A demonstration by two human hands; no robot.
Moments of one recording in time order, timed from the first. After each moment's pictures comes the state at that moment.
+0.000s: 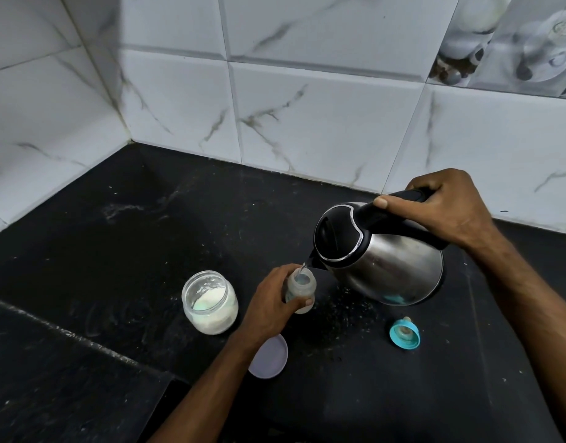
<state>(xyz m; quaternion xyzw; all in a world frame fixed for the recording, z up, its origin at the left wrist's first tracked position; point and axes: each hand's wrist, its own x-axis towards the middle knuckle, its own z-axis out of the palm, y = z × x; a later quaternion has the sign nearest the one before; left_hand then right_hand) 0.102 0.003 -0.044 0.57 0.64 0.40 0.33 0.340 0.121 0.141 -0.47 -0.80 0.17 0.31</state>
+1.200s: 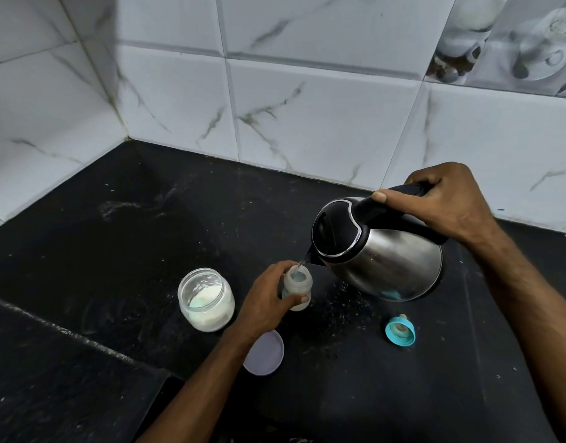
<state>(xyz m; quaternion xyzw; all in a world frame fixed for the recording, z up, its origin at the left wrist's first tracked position) 0.100 0.005 -0.040 0.58 0.65 0.37 0.32 0.342 0.122 0.146 -0.47 -0.80 0.17 0.32</state>
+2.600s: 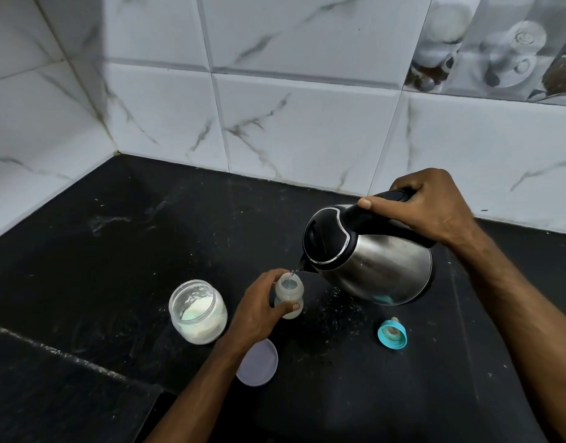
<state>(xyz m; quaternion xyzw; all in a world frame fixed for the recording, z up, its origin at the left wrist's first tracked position) 0.098 0.006 -0.042 0.59 0.65 0.36 0.31 0.346 0.121 0.148 -0.48 -0.81 0.16 0.31</state>
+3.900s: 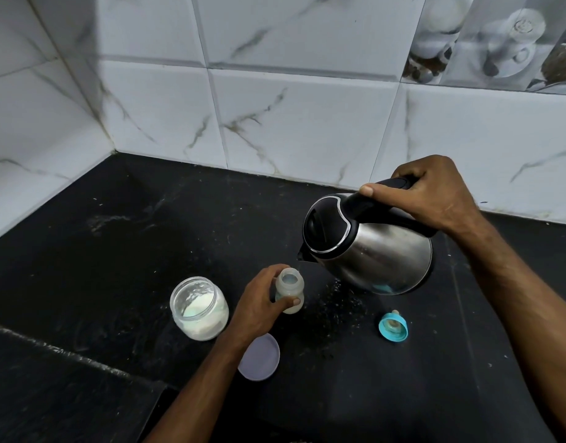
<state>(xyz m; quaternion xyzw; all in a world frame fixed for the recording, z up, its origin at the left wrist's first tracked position) 0.098 0.006 -0.042 0.59 0.65 0.37 0.32 0.347 0.122 0.151 -0.48 -0.80 0.17 0.33</state>
